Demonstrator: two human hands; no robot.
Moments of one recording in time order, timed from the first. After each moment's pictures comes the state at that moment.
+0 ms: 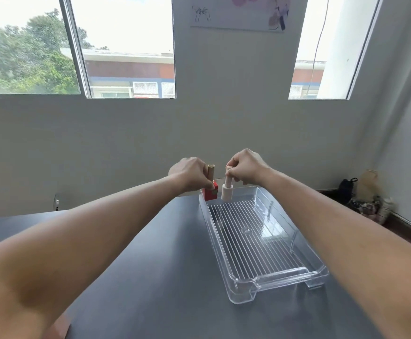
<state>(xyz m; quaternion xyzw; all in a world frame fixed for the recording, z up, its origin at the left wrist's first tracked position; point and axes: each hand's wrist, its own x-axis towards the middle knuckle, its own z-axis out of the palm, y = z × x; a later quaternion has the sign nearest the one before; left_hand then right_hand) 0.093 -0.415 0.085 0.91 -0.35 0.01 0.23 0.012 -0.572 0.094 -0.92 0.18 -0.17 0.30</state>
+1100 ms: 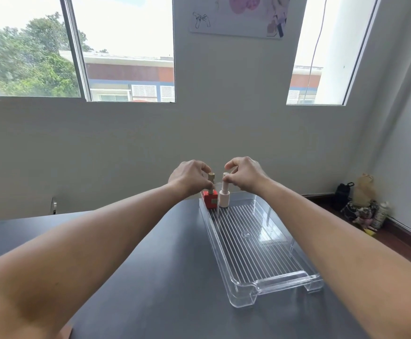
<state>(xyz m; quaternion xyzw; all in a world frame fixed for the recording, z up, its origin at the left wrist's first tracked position) 0.091 -0.410 0.084 0.89 -0.34 0.00 0.31 0.008 -0.567 0.086 -0.92 0.17 -0.20 0.29</state>
